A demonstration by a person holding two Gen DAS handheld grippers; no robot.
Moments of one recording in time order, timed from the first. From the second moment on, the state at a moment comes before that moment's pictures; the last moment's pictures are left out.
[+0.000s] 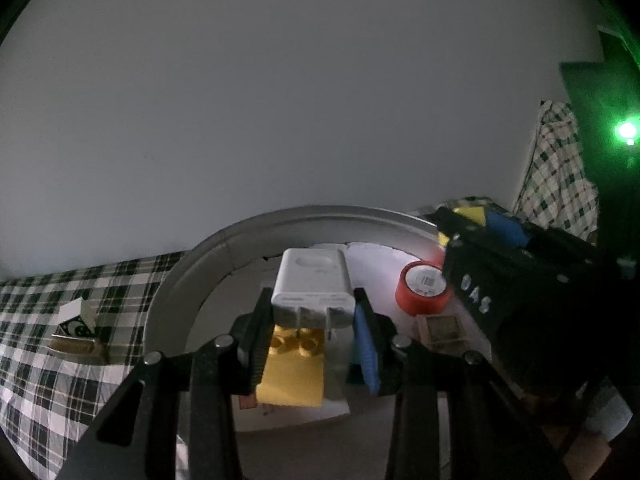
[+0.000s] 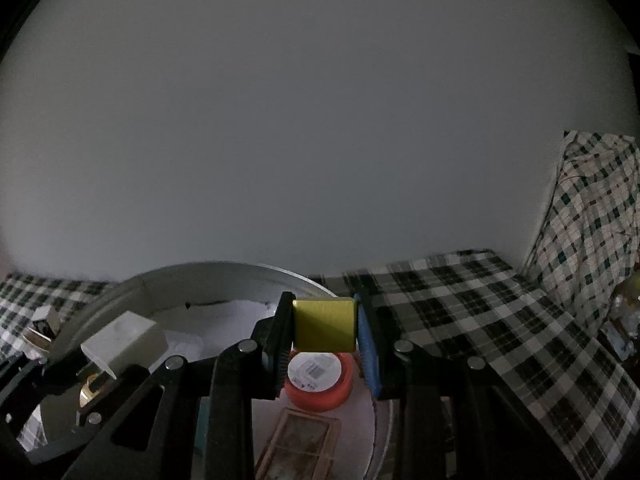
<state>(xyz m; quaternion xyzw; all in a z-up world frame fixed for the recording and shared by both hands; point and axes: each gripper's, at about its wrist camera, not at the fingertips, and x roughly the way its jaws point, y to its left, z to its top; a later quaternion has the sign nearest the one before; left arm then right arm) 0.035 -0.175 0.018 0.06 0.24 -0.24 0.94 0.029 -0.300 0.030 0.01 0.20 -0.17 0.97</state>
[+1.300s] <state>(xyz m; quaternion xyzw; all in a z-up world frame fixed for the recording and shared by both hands) 0.027 -0.129 0.018 0.04 0.21 -0.13 0.97 -0.028 -0.301 0.045 0.09 0.04 -0.18 0.98</state>
